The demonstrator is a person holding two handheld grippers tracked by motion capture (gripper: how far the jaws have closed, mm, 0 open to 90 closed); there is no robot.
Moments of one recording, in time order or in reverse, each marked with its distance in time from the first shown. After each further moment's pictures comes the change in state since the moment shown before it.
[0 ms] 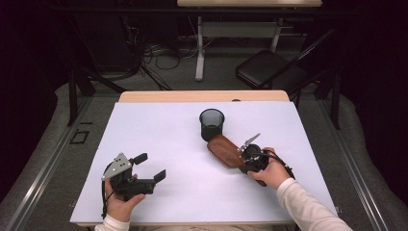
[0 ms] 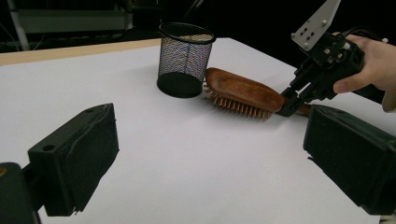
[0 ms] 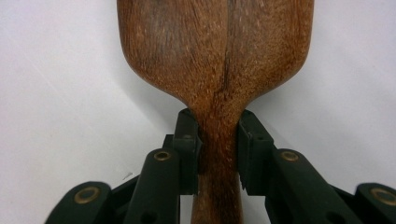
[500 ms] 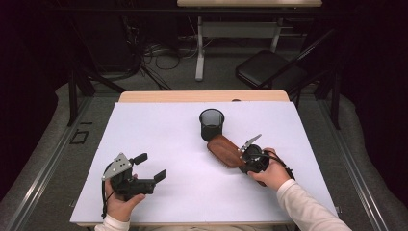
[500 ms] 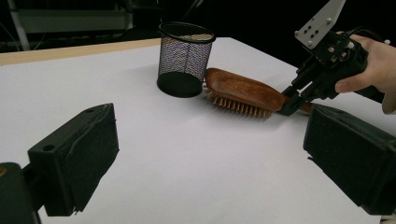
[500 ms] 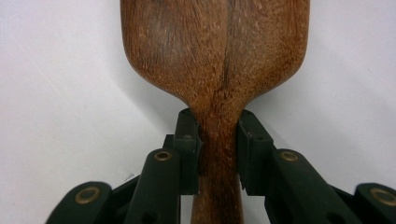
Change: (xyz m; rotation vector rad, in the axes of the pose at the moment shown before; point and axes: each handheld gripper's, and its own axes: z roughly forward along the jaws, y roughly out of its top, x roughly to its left) left arm 0.000 0.000 0.000 0.001 0.001 0.001; right arm 0.001 -0.002 -0.002 -0.027 -0.006 -0.006
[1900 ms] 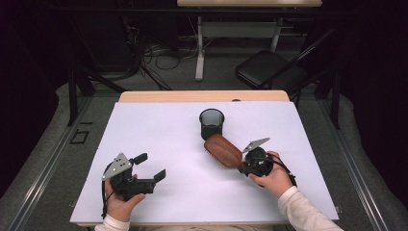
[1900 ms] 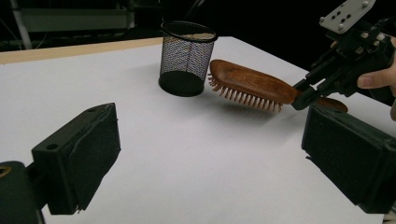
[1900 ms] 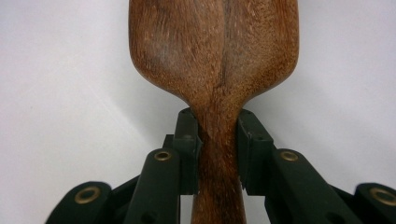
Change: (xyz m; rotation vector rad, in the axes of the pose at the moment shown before) left arm 0.001 0.000 0.000 0.003 0.005 -0.004; right arm 0.011 -0.009 -0.018 -0.160 0.035 0.021
